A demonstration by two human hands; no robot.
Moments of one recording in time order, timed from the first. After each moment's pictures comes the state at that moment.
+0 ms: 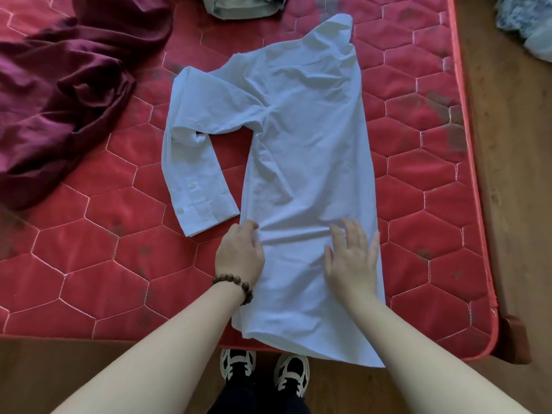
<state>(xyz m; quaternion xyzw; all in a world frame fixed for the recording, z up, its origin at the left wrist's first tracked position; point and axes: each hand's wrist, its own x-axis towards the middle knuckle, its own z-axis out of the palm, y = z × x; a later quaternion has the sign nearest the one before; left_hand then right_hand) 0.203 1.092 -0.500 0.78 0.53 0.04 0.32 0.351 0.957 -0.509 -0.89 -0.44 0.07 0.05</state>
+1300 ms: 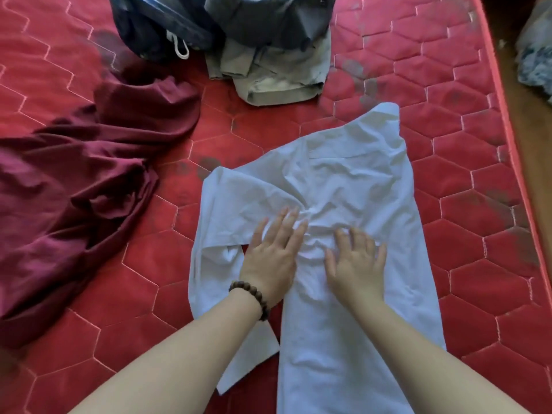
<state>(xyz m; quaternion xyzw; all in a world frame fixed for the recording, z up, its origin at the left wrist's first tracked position) 0.292 1.299 -0.515 0.95 0.28 0.07 0.11 0.422 1.189 -0.520 -0.91 -0.41 0.07 0.03</state>
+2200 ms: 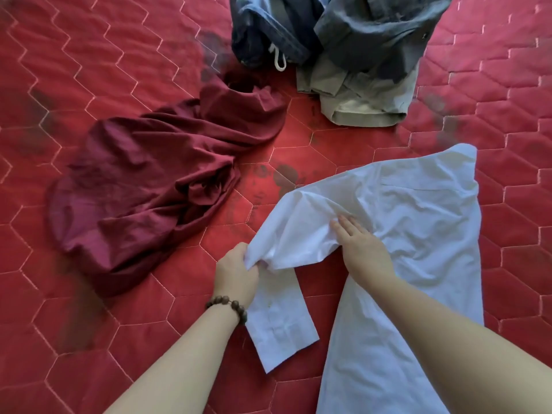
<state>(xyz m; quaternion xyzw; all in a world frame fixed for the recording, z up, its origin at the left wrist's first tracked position) 0.157 1.351 -0.487 0.63 0.65 0.12 0.41 0.396 1.294 -0.502 -0.78 -0.60 0.20 -0.07</state>
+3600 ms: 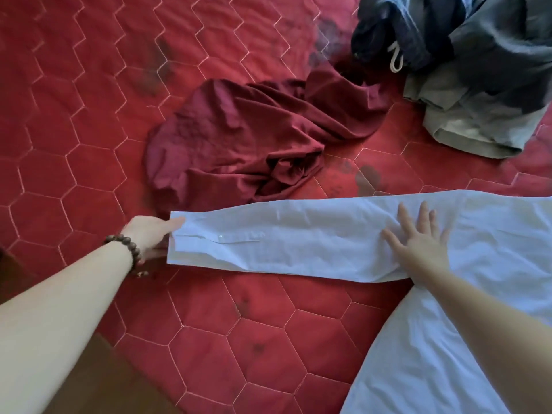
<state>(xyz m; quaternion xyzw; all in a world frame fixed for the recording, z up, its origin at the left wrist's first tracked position) -0.096 1.411 -0.485 0.28 0.79 0.12 0.52 0.398 1.344 -0.523 -0.81 -0.54 0.24 -0.05</state>
